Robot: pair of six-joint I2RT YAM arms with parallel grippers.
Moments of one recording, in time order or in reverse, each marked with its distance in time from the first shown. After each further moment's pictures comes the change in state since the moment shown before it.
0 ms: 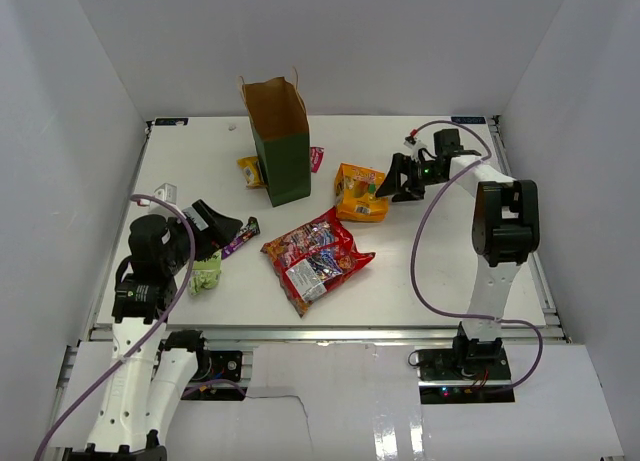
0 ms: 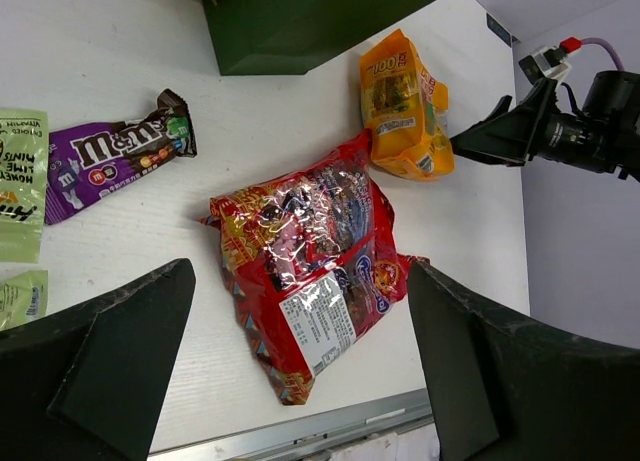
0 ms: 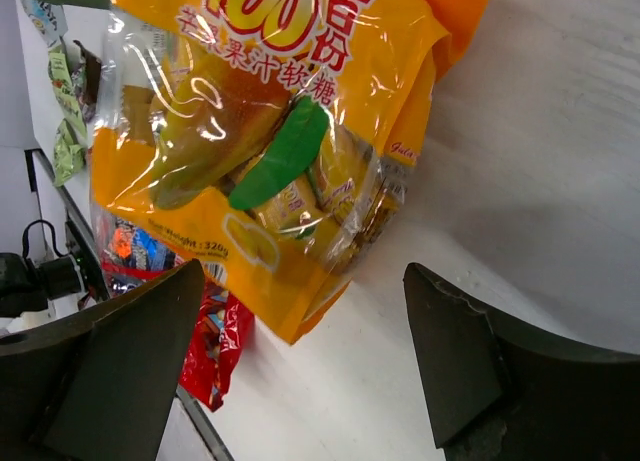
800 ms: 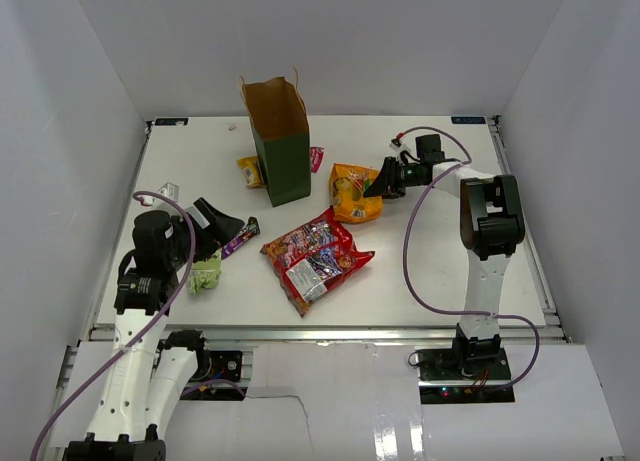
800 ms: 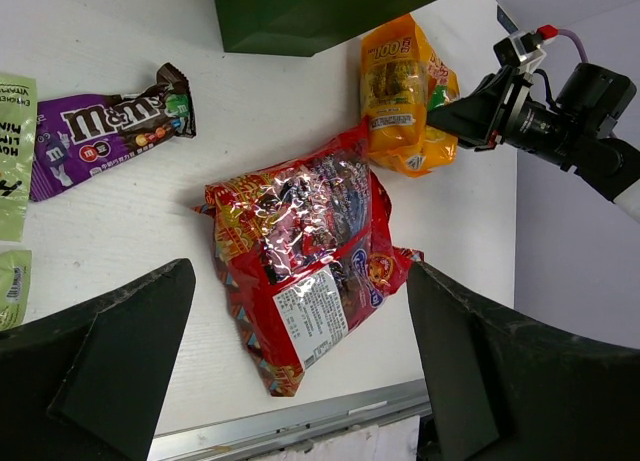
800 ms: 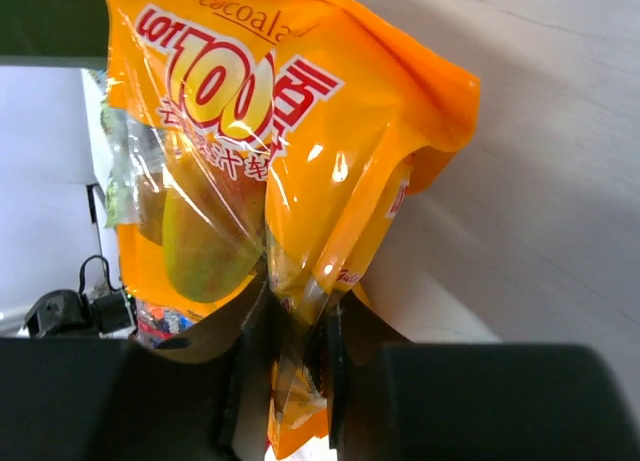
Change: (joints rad) left arm 0.000 0.045 -0.001 -0.012 0.005 -0.054; right arm 0.088 0.103 -0.021 0.268 -0.023 0.258
